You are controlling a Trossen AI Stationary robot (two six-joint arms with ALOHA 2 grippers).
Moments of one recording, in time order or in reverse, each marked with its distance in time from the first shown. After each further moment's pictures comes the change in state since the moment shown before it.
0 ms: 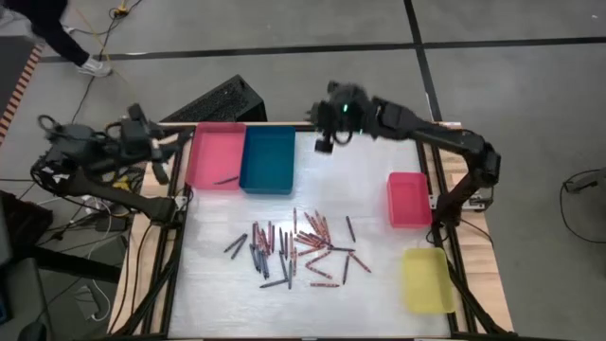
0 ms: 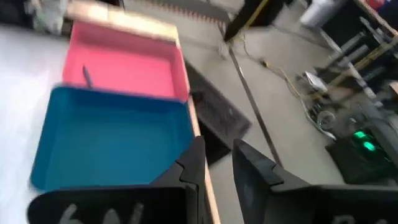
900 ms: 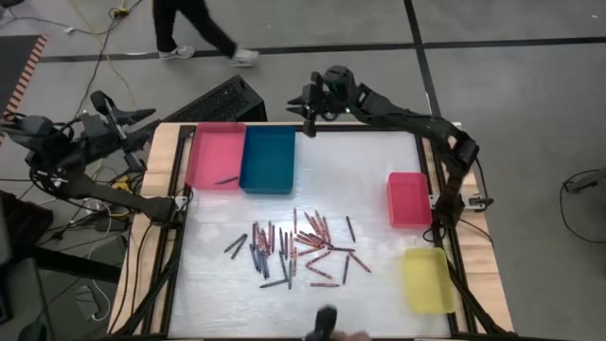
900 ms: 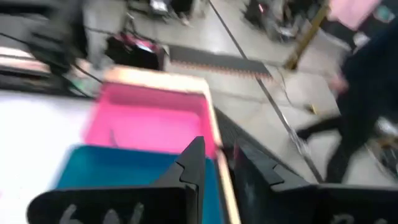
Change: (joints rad) left arm 0.000 -0.131 0.009 0.108 -0.001 0.285; right arm -0.128 0.170 -0.020 0.344 -0.401 0.097
